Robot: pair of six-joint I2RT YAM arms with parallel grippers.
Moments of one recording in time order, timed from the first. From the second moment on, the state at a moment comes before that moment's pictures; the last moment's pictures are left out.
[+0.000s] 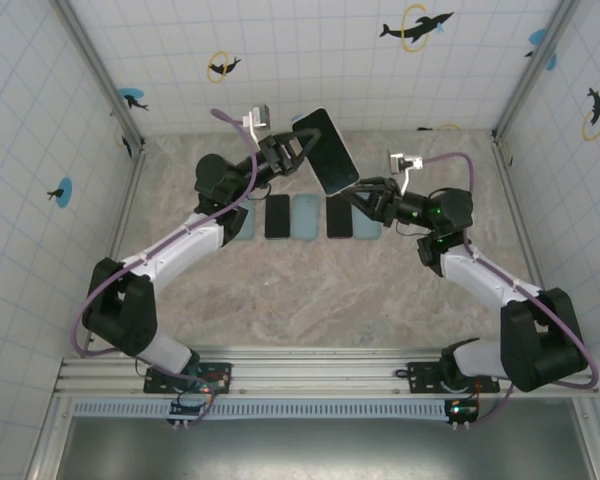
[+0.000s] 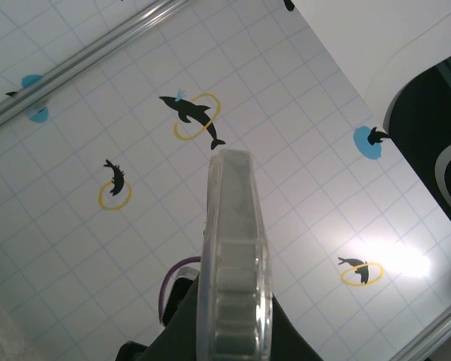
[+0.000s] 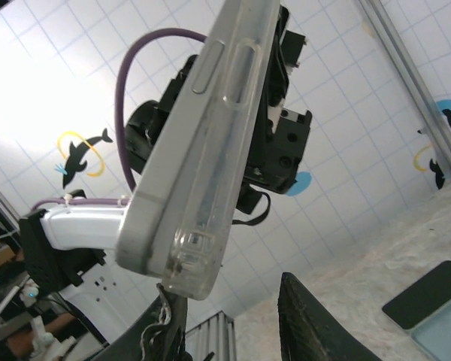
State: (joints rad) left arm -0.54 1.54 1.11 0.93 0.68 -1.33; right arm 0.37 1.32 0.72 1.08 -0.97 0.99
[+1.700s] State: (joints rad) left arm -0.60 1.54 1.09 0.84 0.41 -1.19; right arm 0.38 1.20 0.65 0.79 -0.60 1.03
